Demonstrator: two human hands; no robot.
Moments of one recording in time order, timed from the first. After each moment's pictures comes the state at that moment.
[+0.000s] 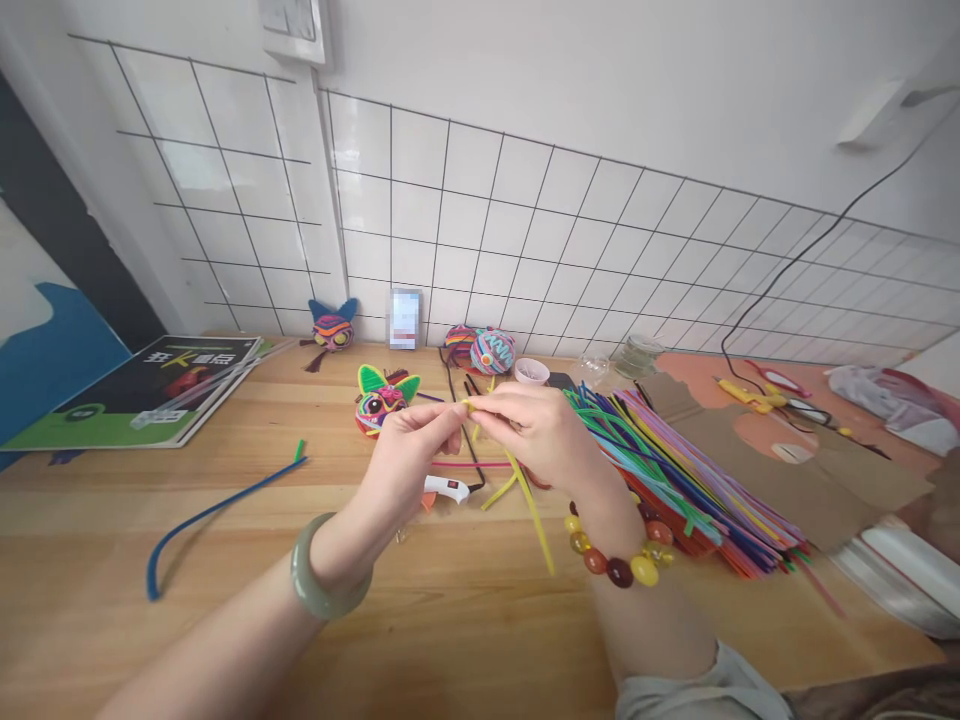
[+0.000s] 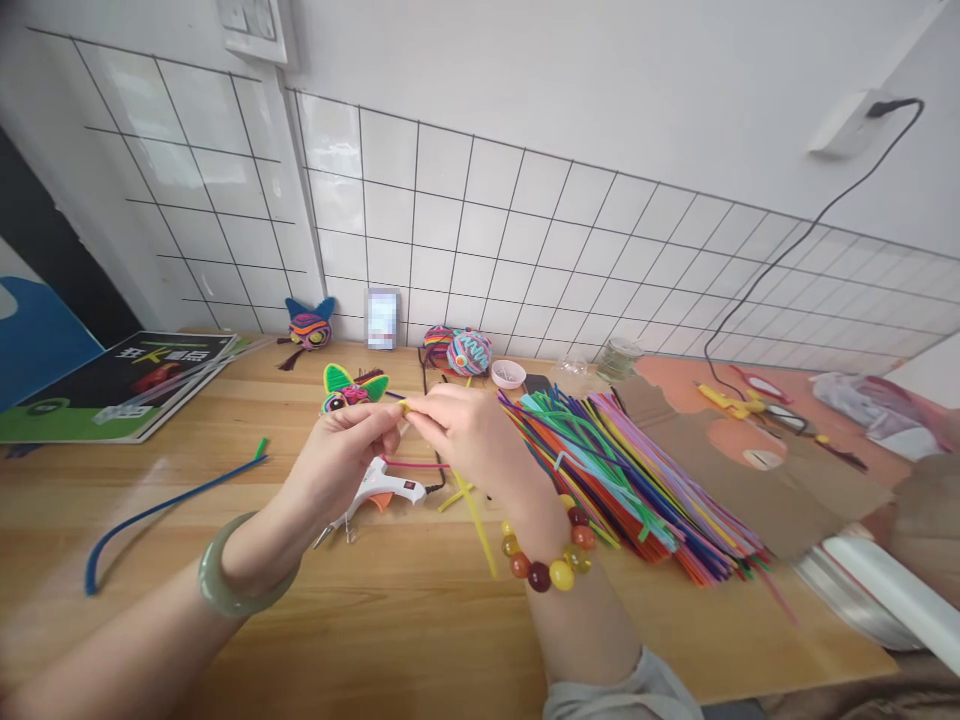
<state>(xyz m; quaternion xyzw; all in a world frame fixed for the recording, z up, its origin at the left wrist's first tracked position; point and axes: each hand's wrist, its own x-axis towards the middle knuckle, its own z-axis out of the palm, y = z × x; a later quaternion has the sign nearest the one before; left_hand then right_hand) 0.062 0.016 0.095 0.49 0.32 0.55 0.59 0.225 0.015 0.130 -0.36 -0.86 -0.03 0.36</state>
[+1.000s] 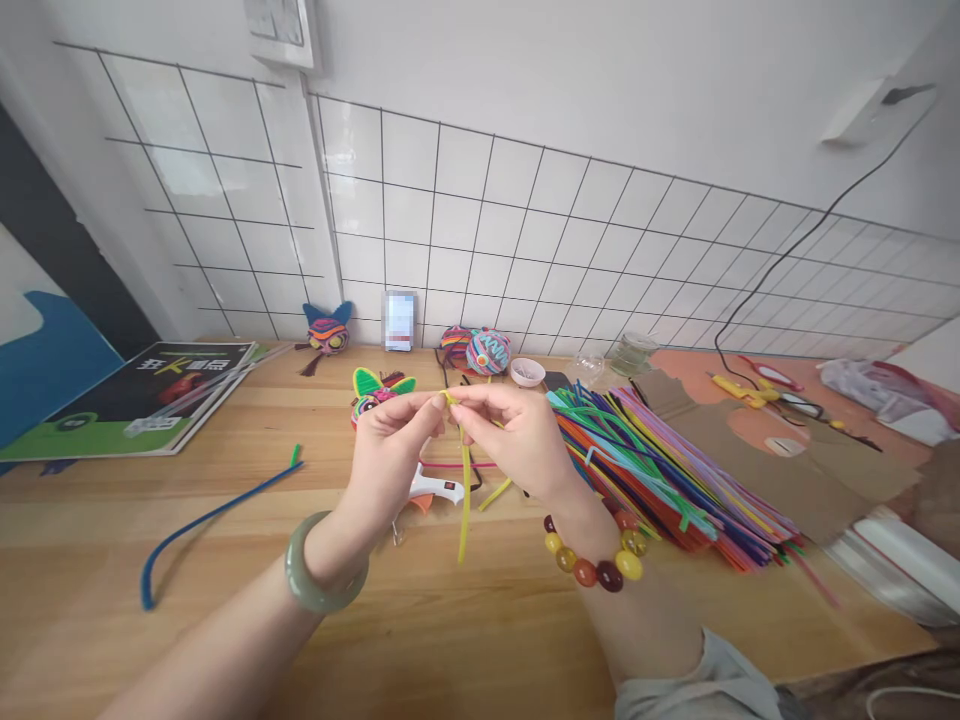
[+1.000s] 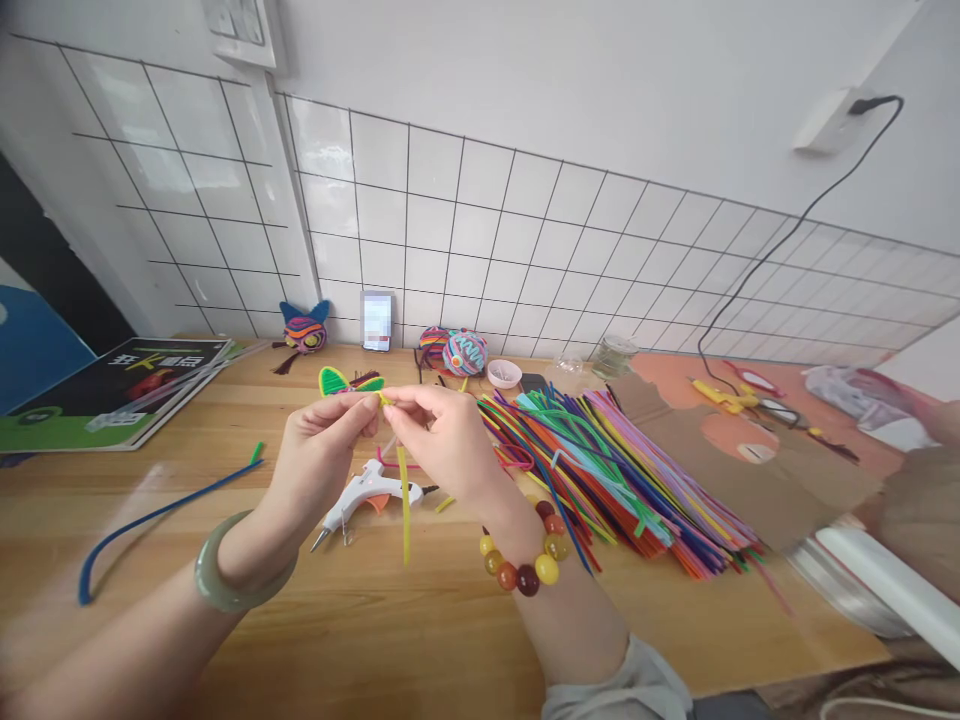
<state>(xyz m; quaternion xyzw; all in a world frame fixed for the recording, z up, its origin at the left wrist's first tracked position) 0.055 0.020 0.092 0.50 0.31 0.63 0.50 0.201 0.010 0.118 -0.41 -0.72 0.26 0.50</state>
